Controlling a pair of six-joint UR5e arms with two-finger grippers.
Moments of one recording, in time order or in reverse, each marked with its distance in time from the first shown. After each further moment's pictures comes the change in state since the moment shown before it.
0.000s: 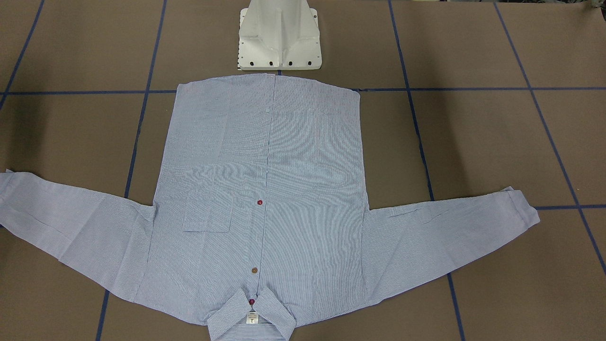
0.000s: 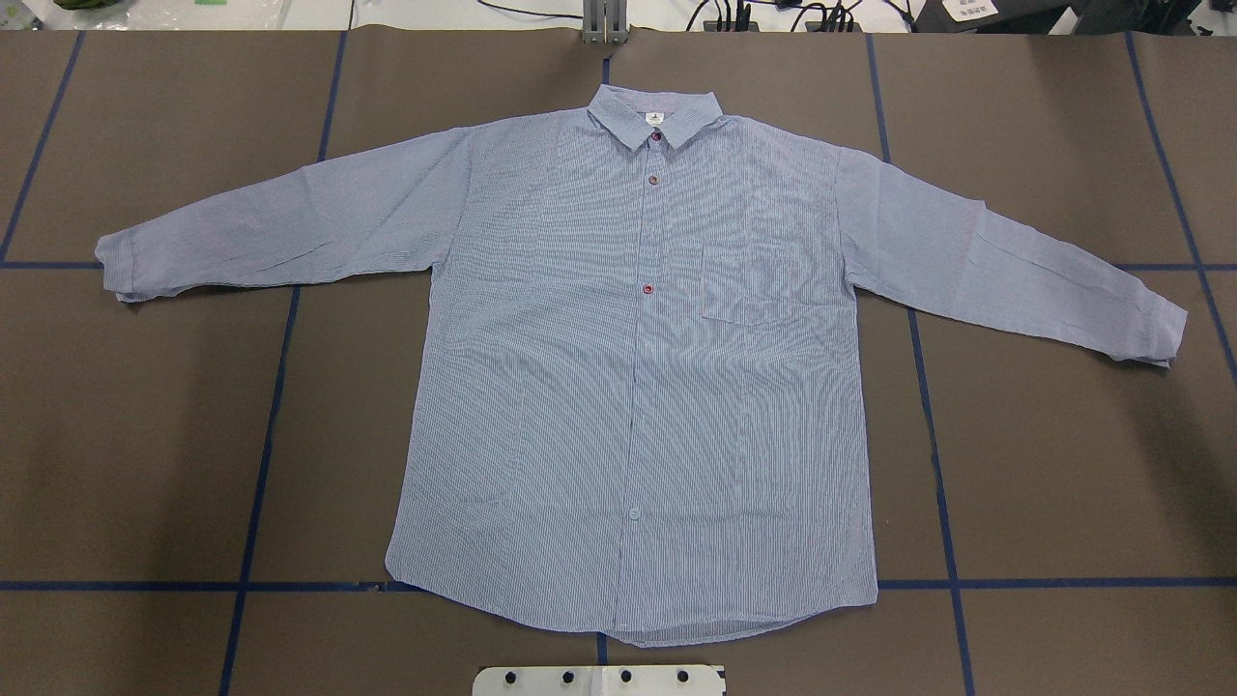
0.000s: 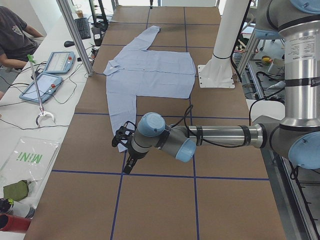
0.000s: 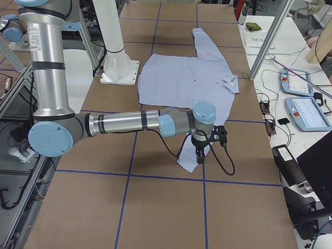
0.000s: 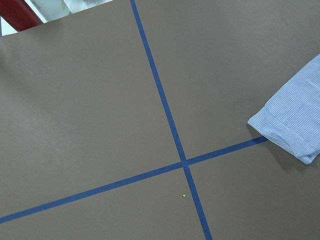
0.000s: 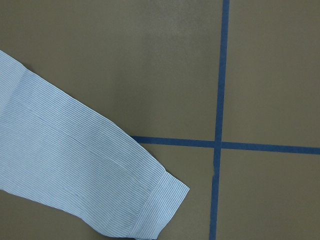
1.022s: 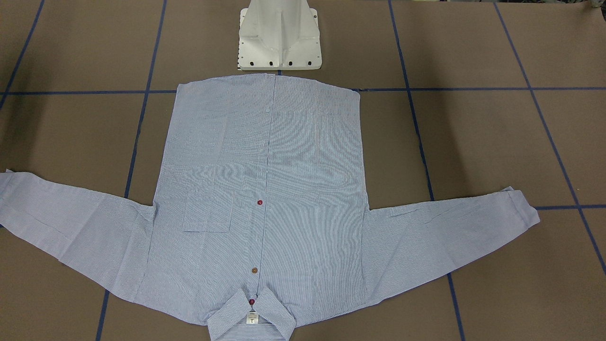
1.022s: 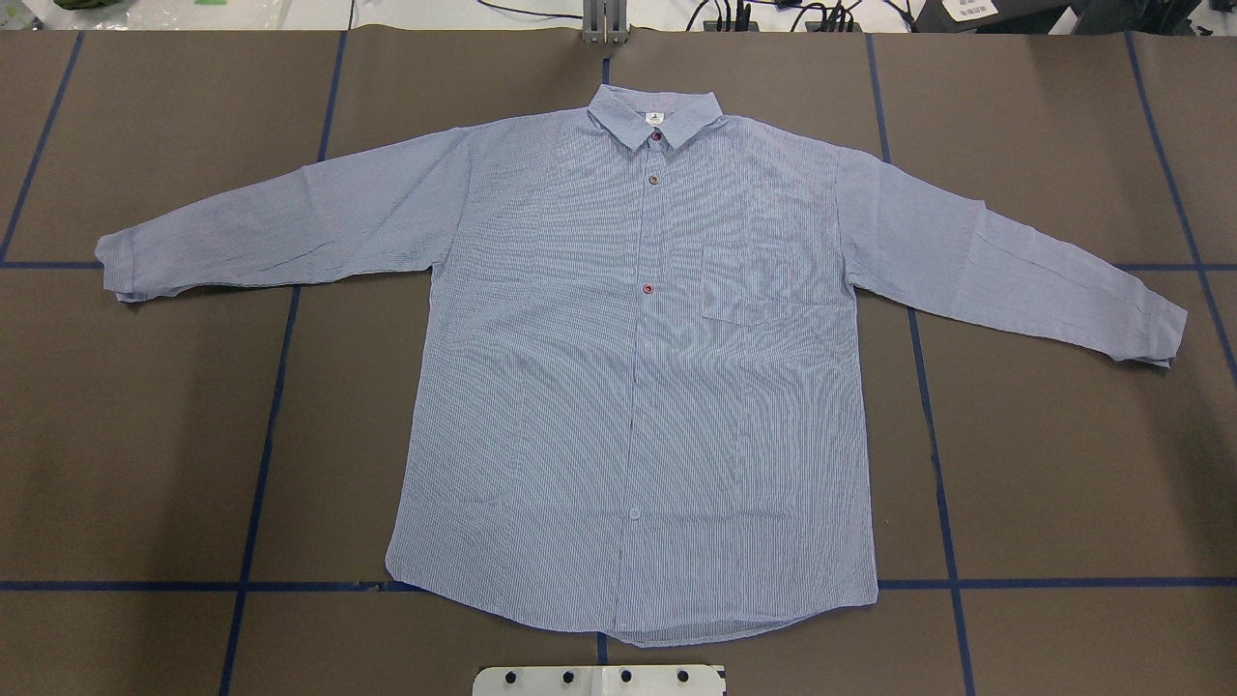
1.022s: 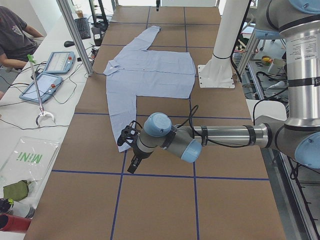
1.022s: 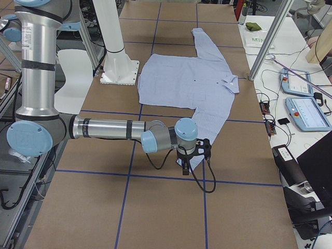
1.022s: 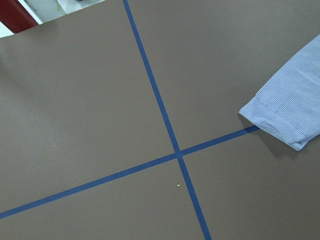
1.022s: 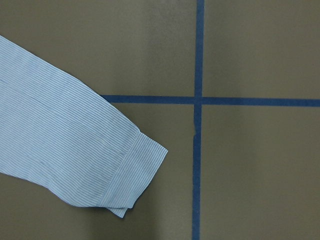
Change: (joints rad) left arm 0.007 0.036 -0.021 -0.031 -0.011 0.003; right arm -0.034 -0.142 -0.029 0.197 0.018 0.115
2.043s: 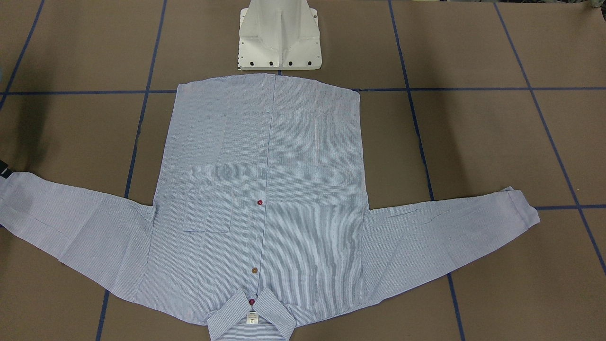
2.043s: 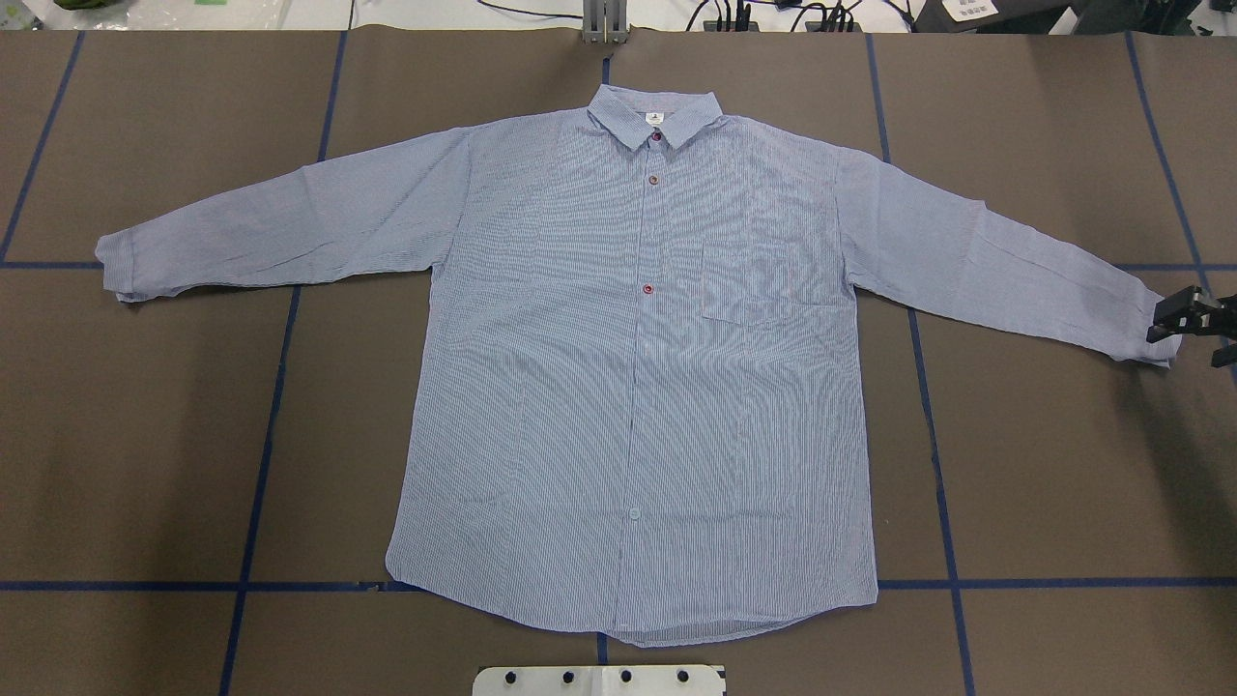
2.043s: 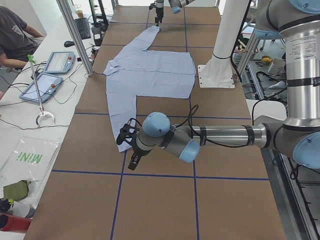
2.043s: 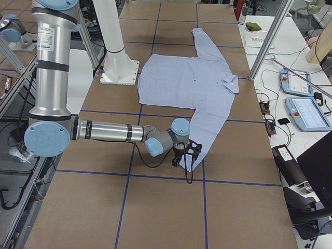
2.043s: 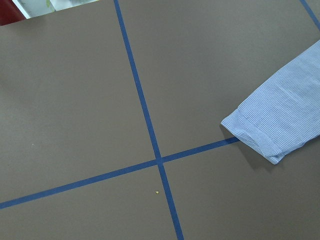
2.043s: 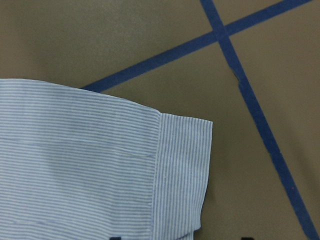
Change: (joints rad) left arm 0.000 -0.012 0.010 -0.018 -0.053 -0.076; right arm -0.292 -0.003 -0.130 0.349 -0.143 0.745
